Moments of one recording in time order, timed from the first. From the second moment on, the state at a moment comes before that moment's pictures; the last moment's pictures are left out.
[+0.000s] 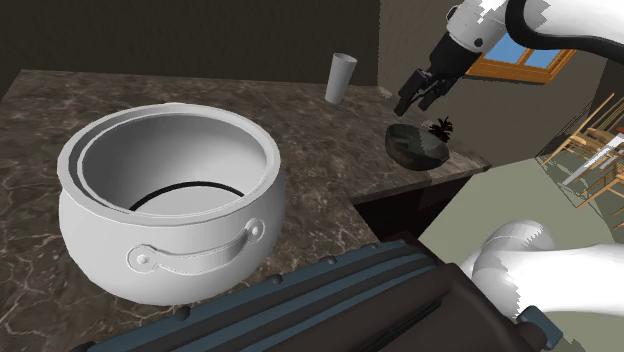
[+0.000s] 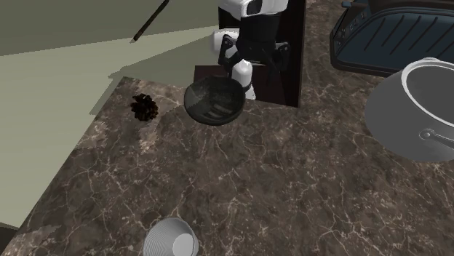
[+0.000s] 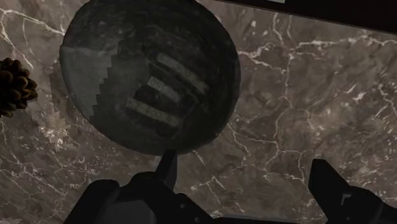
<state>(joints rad) -0.01 -0.81 0.02 -2.31 -0.06 1.72 0.10</state>
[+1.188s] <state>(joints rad) -0.08 -0.69 -0.41 -2.22 -0.14 1.70 -0.30</state>
